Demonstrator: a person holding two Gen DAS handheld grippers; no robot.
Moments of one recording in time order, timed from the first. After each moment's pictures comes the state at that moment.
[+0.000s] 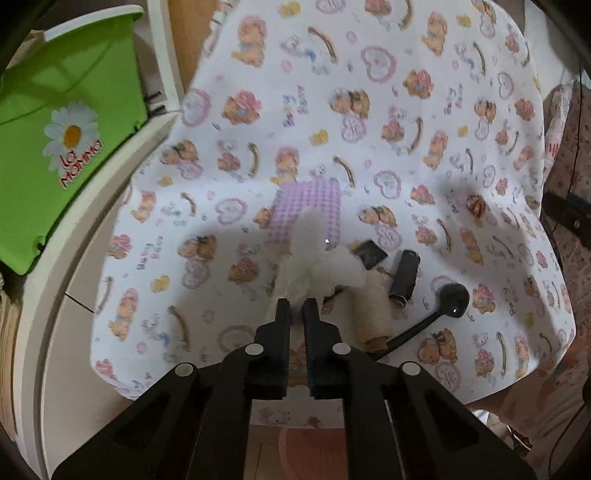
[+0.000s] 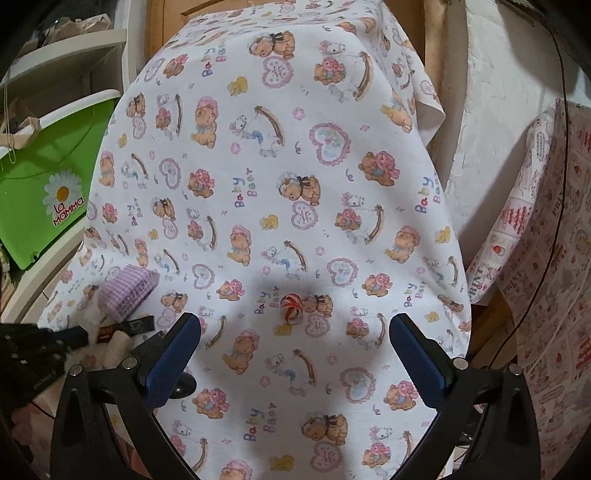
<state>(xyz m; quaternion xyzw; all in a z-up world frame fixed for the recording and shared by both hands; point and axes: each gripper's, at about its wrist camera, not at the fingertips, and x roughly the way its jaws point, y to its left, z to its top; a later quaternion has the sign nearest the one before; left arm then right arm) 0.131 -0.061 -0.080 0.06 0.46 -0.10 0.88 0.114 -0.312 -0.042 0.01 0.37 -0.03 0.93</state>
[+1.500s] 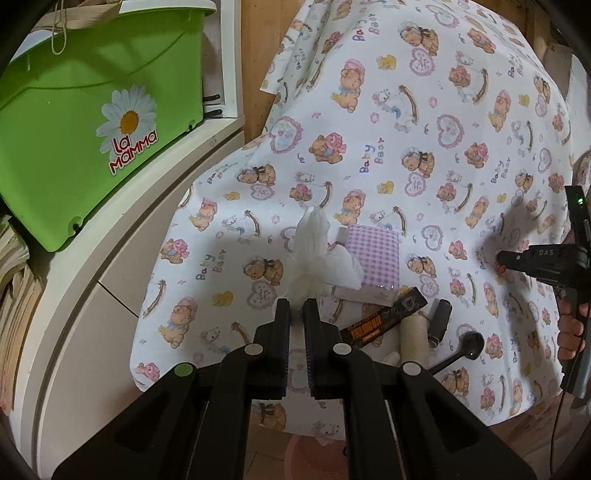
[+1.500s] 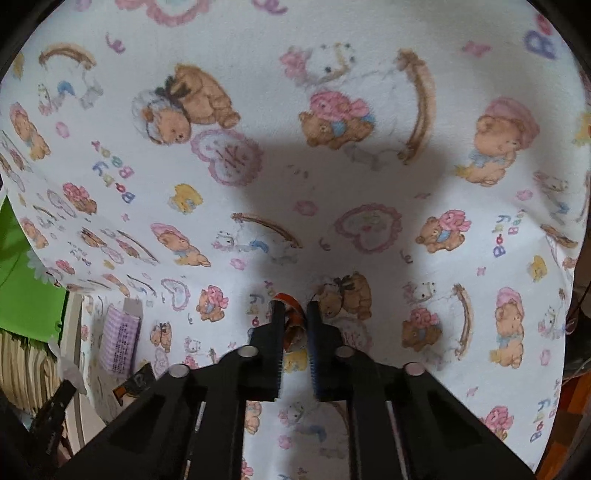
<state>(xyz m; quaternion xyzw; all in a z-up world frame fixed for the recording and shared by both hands) 0.142 -0.011 -0.056 0.00 0.44 -0.04 0.90 0.221 -0.356 -0.121 0.23 0.52 0.00 0.82</state>
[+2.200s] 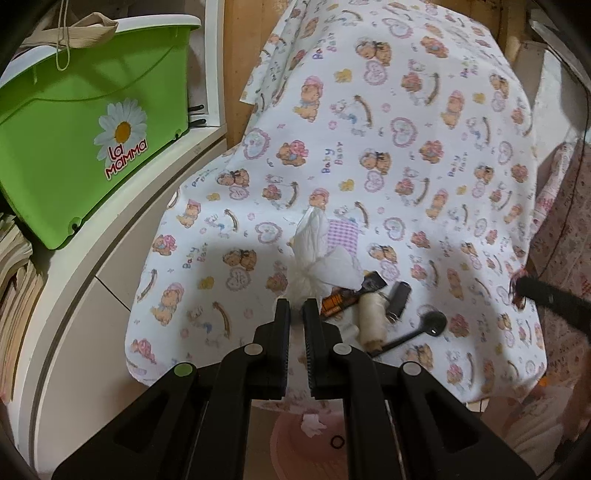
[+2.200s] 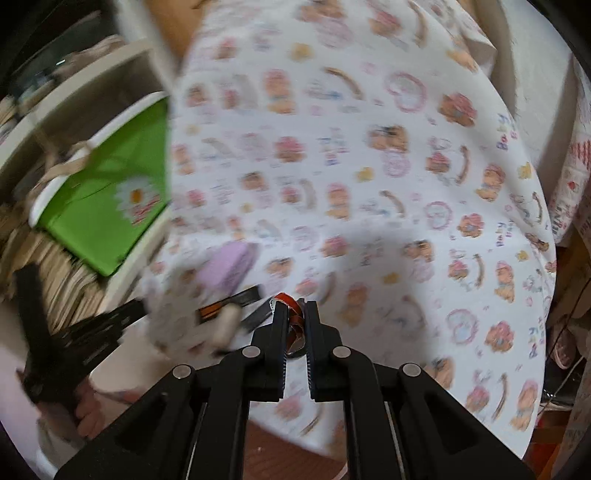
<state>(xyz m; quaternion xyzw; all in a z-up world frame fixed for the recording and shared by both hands) 0.105 -0.025 -0.035 -0.01 0.43 -0.07 0.90 0.097 -0.285 -0.030 0.15 0.43 0.12 0.88</state>
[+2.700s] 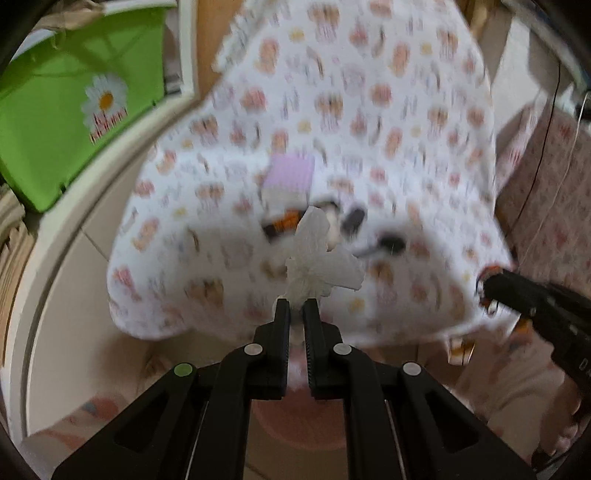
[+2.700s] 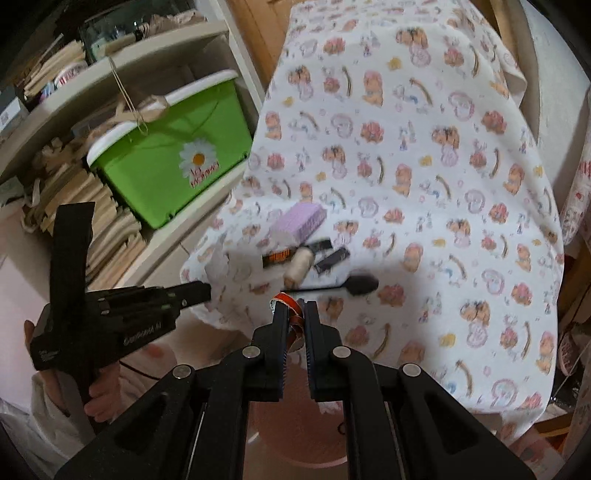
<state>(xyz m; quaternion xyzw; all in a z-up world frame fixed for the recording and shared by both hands) 0.048 -0.043 -0.052 0.02 0.50 -0.12 0.86 0.015 -0.235 -0.021 0.10 0.42 0.18 0.89</state>
